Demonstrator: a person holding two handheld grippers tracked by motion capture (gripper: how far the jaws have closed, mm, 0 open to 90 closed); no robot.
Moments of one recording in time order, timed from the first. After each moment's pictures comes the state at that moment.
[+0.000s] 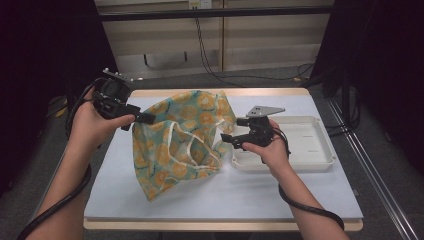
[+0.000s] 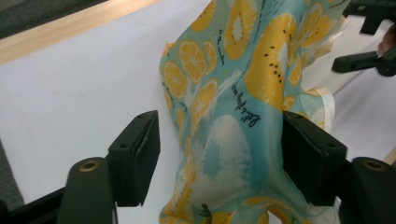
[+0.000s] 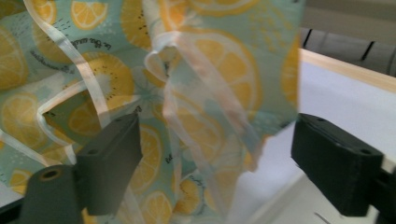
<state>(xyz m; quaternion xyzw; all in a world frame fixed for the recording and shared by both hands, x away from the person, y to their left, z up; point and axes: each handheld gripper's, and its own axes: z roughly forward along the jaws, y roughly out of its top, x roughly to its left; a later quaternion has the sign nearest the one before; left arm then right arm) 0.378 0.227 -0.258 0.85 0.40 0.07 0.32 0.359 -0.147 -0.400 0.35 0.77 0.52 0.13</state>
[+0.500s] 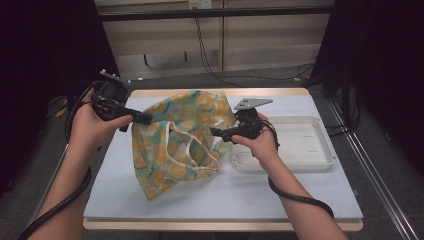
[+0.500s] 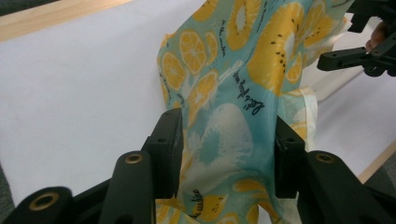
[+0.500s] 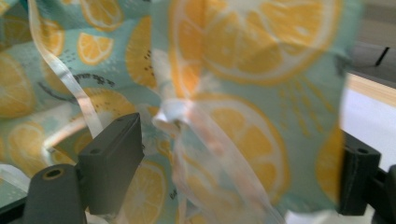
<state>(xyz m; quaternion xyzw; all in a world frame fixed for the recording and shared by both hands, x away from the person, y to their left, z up) 0.377 0.231 -0.262 0.85 0.42 0.05 0.32 0.376 -0.121 -0.388 0.33 0.77 0.53 0.11</state>
